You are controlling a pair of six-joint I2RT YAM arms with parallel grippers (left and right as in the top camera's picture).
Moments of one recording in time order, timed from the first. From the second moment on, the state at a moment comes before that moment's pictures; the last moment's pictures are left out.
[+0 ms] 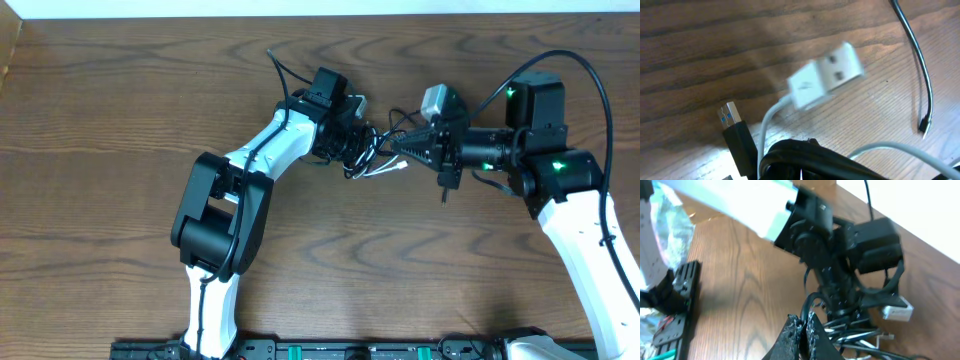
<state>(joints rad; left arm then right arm) -0.43 2.14 1.50 -0.57 0.46 -0.22 0.17 1.33 1.14 -0.49 -1.03 -0.45</state>
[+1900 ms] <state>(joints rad) -0.42 2.15 1.50 -0.58 0.38 -0.22 0.24 1.78 1.16 -0.71 -0.35 -0.46</state>
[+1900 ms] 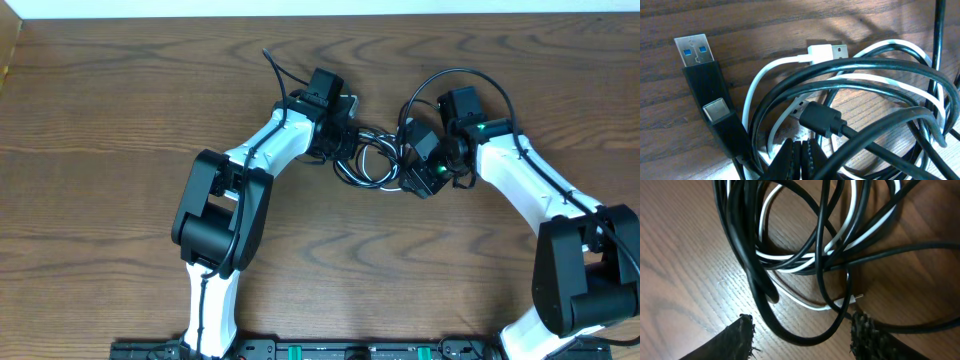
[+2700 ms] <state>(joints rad) -0.42 2.15 1.50 -0.58 0.38 -0.22 0.25 1.79 1.05 -0.48 -0.39 -0.55</state>
